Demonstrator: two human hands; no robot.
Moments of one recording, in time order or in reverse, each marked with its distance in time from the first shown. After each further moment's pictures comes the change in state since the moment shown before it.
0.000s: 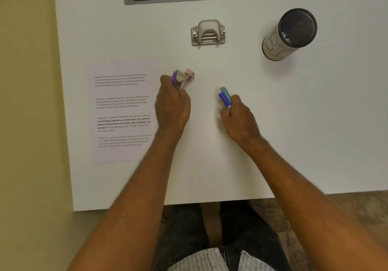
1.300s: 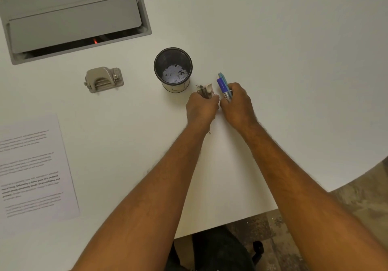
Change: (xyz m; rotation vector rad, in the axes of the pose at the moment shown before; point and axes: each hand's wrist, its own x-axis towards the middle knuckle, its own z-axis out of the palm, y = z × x) left_hand -0.050 0.212 0.260 -0.344 -0.415 -0.247; right_hand 0.099 0.159 -0.196 0.185 0.229 0.174
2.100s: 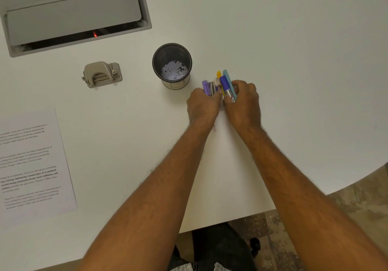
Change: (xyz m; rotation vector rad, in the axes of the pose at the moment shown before) left_hand -0.003 0.006 0.009 0.121 0.057 0.049; right_hand -0.003 0.008 -0.007 -0.098 0.131 -0.028
